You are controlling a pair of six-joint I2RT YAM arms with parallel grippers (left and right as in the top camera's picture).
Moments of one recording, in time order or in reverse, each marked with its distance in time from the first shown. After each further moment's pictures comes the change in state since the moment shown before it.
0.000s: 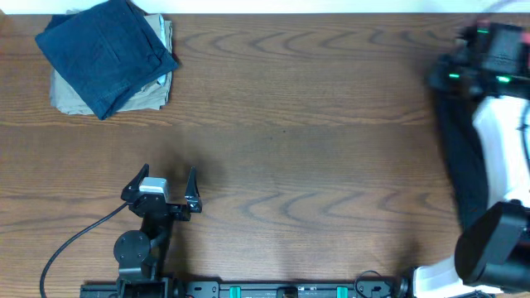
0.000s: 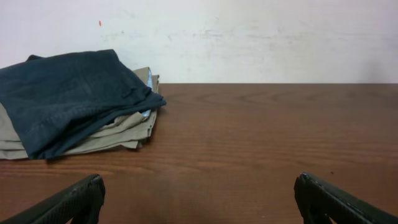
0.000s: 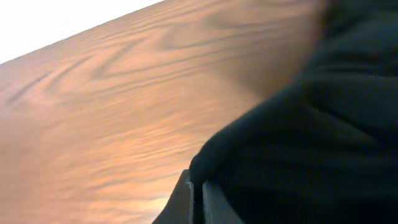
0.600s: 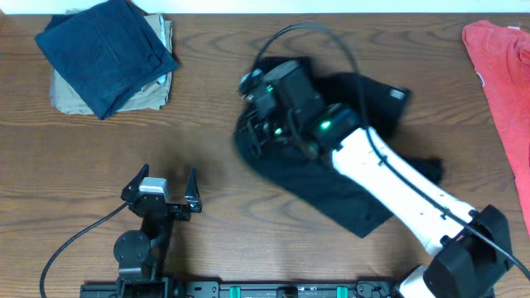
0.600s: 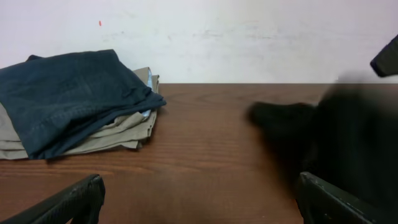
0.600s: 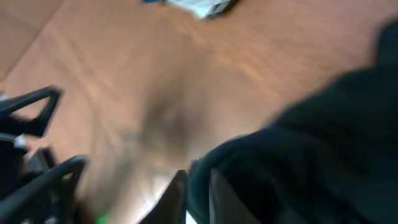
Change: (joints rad) left arm 0.000 0.000 0.000 0.000 0.000 0.000; right arm 0.834 0.002 0.000 0.040 -0.172 0.025
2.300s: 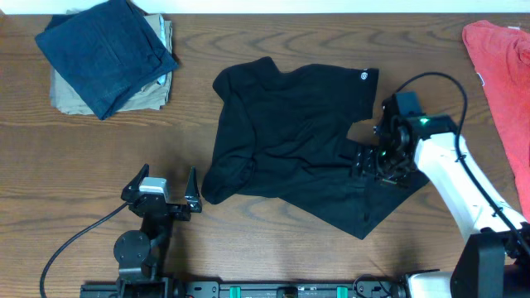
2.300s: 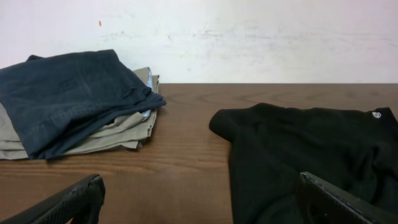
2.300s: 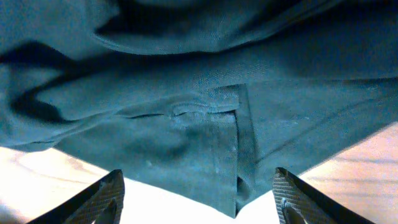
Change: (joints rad) left arm 0.000 0.000 0.000 0.000 0.000 0.000; right arm -0.558 -0.148 -0.410 -0.472 0.146 0.170
